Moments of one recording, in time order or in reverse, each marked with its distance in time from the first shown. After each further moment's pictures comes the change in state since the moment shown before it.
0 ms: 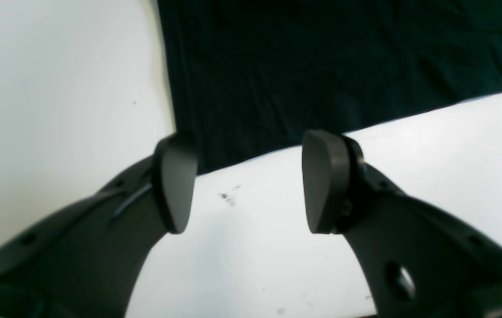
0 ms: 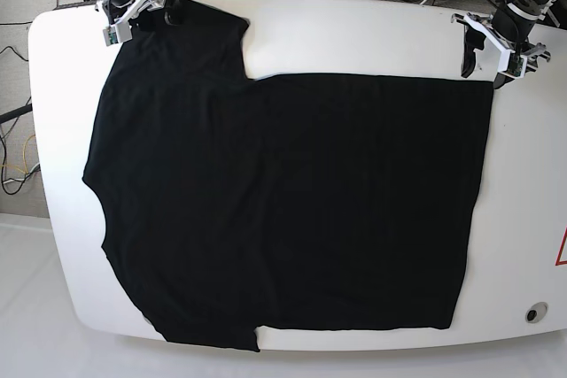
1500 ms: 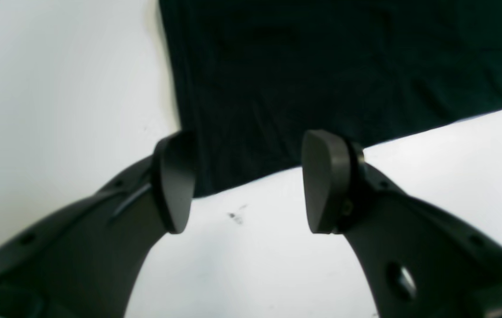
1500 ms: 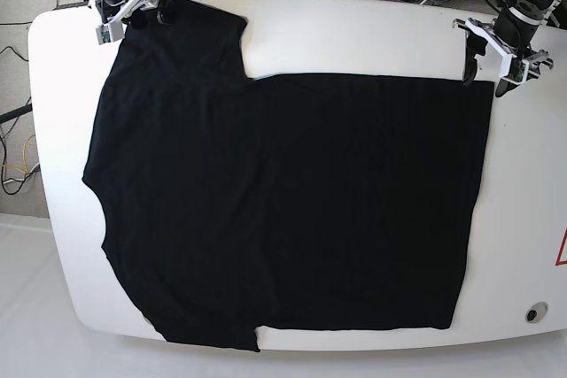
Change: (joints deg) left arm -0.7 -0.6 -0.1 1.6 0.3 0.1 -0.4; right arm -0.5 -0.1 2.6 1.6 0.8 -1.2 -1.3
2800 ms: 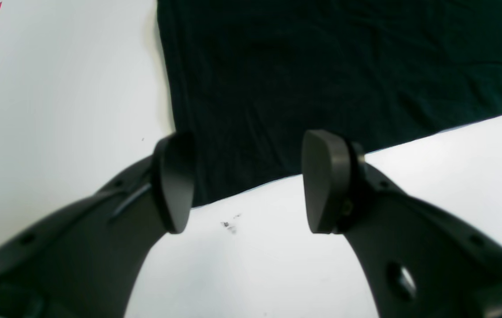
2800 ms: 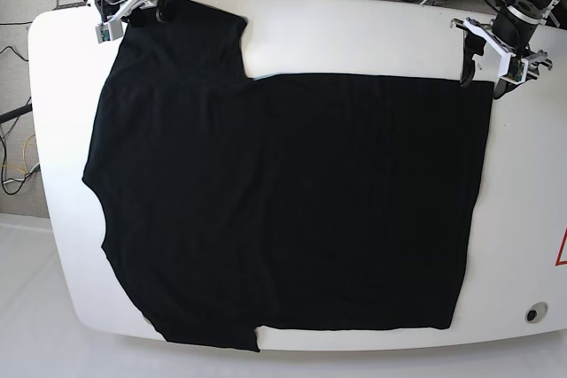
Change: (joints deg) left arm 0.3 0.7 -0.2 1.3 0.2 -0.4 -0.9; right arm -0.4 0.0 0.0 -0.1 -1.2 -0.9 0.3
